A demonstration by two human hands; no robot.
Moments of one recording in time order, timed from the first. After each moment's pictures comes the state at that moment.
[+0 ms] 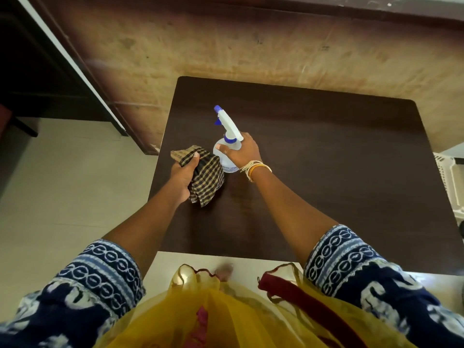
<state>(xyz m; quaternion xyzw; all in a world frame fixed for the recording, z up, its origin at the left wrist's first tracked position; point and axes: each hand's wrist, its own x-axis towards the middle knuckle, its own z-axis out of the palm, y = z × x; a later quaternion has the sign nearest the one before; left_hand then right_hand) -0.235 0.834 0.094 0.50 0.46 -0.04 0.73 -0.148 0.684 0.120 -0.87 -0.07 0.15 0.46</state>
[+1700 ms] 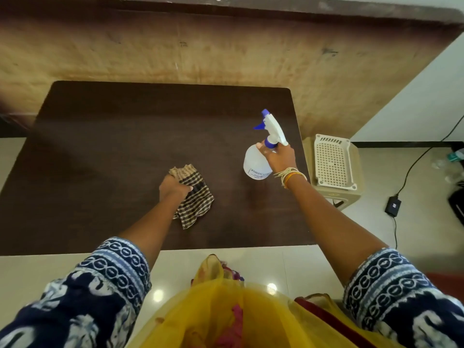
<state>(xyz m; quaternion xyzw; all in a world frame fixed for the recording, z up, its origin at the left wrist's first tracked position) -0.184 0.454 0.074 0.80 0.44 -0.14 0.39 -0.100 0.199 0.146 -0.86 0.06 0.07 0.50</state>
